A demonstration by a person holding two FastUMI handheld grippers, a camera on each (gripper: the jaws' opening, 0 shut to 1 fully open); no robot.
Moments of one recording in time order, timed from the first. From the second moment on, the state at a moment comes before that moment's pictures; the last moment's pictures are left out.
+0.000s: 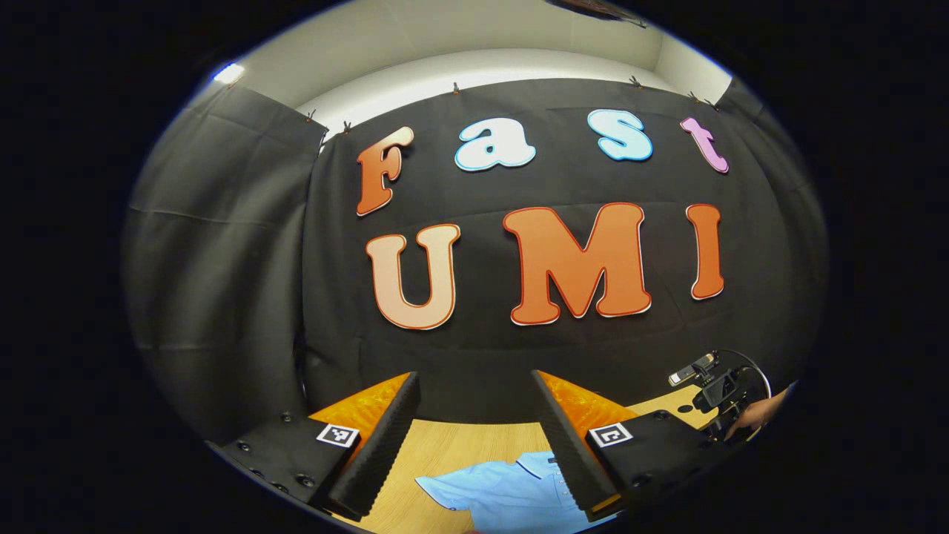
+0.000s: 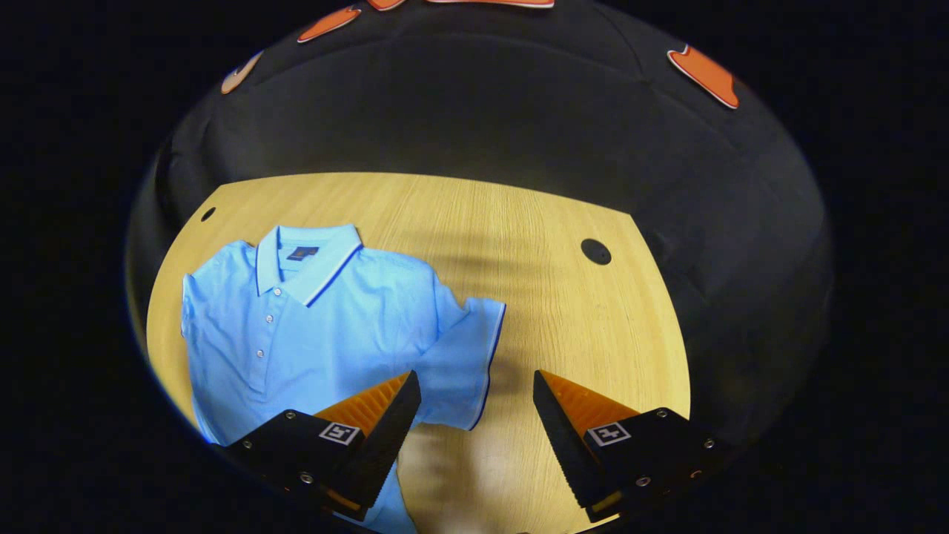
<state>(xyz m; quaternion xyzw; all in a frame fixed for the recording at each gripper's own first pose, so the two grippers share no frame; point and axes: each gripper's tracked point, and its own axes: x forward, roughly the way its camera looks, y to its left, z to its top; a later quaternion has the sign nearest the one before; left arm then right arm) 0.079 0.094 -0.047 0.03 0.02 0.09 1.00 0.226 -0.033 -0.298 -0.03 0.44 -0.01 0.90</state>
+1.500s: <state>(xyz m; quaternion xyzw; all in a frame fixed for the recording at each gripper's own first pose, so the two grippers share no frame) 0.079 0.101 -0.056 0.01 0.03 0.10 0.99 0.254 -0.007 -0.303 0.17 0.46 0.00 0.87</state>
